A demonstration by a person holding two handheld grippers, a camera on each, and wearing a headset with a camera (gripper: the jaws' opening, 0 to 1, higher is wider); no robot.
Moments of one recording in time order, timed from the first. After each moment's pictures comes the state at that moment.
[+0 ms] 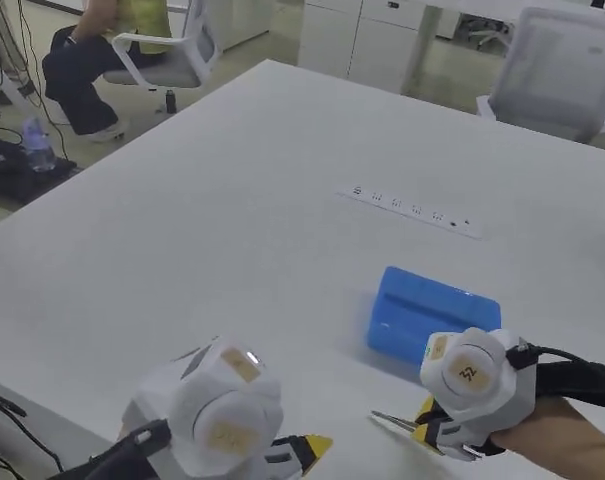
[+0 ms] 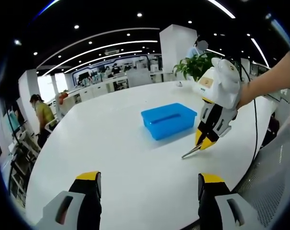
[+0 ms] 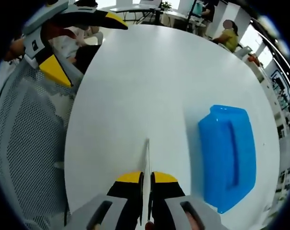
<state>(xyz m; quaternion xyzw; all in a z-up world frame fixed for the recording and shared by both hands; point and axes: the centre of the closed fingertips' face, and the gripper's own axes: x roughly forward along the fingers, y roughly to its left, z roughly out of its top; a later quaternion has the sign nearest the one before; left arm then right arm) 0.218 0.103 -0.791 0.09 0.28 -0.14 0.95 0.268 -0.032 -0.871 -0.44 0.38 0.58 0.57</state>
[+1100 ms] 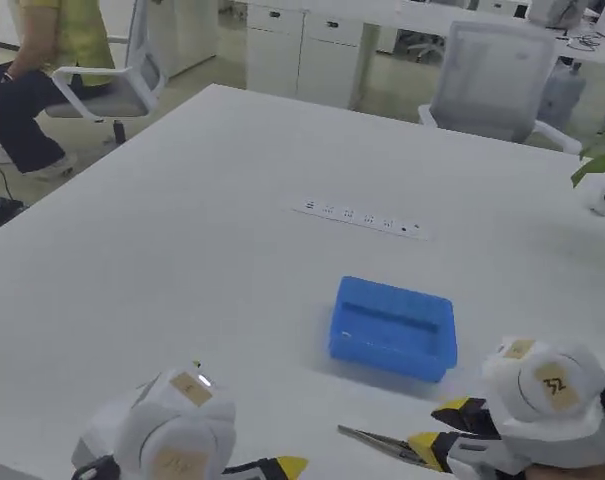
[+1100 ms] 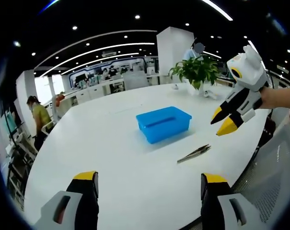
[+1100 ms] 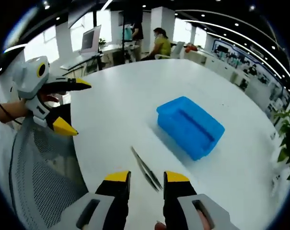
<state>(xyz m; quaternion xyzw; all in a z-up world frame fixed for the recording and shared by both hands) 0.215 0.091 -0.782 0.09 0.27 -0.16 0.95 0.253 -0.087 -0.787 -0.20 0.36 0.43 0.81</state>
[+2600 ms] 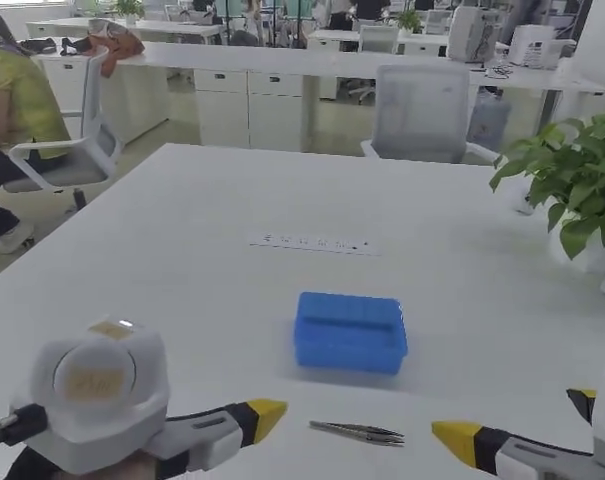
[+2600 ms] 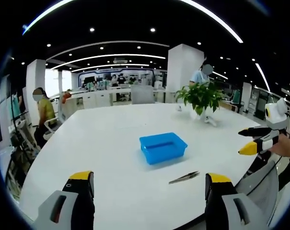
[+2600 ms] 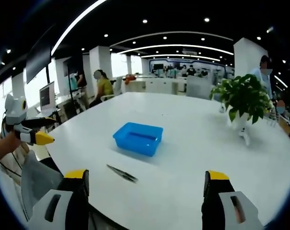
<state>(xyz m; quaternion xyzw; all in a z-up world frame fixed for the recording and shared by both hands) 0.202 0.093 -0.711 0.01 0.22 -0.14 0.96 0.228 -0.171 -0.729 -0.05 0.26 0.25 0.93</state>
